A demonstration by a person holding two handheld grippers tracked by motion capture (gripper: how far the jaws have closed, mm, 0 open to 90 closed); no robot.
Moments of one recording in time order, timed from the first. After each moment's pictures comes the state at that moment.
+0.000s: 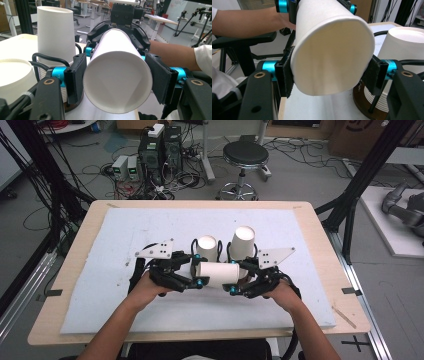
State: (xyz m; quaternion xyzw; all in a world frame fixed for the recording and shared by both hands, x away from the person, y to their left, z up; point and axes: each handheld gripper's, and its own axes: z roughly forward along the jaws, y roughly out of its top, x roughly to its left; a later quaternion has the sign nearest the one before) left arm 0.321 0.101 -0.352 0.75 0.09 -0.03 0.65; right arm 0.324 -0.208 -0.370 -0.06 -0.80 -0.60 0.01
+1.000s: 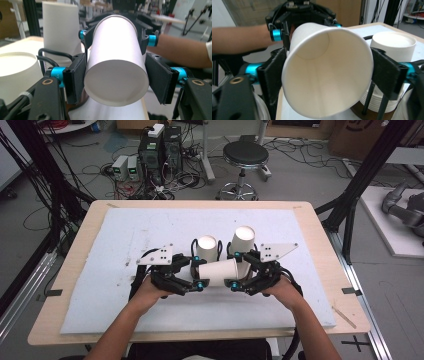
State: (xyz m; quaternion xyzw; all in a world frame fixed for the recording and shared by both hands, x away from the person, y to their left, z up) left arm 0.318 0.103 -0.370 0.73 0.09 0.00 0.67; right arm 0.327 -0.209 -0.360 -0.10 -0.79 -0.60 0.00
